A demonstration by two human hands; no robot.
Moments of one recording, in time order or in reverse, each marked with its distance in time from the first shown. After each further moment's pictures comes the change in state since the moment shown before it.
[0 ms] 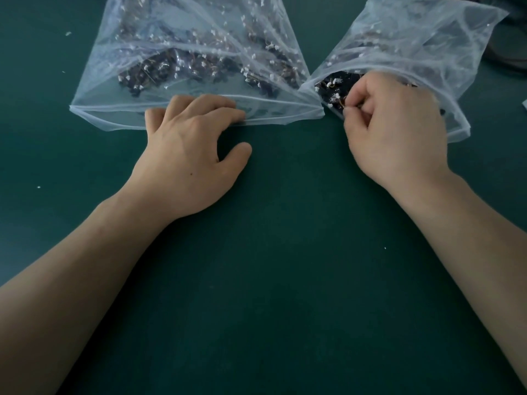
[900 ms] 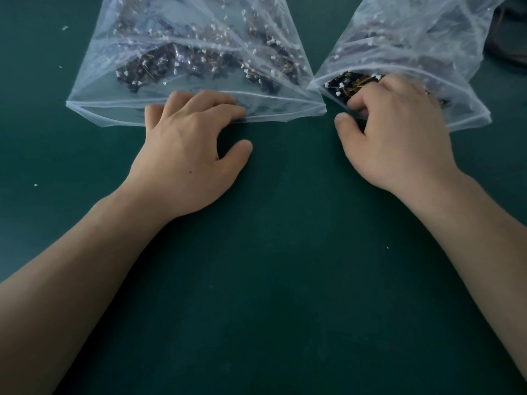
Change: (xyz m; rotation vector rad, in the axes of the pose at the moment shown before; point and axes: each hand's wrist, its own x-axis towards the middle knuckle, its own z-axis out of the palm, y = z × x) left_hand 0.001 0.000 0.000 0.005 -0.008 -0.006; right_hand -0.001 0.002 0.000 -0.209 -0.127 -0.031
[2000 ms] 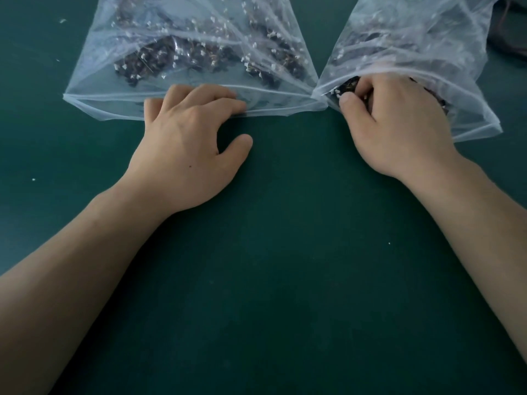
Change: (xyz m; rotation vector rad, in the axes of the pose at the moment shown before) left_hand -0.001 0.001 -0.001 0.000 -0.010 -0.004; right_hand 0.014 0.011 0.012 0.141 0.006 0.030
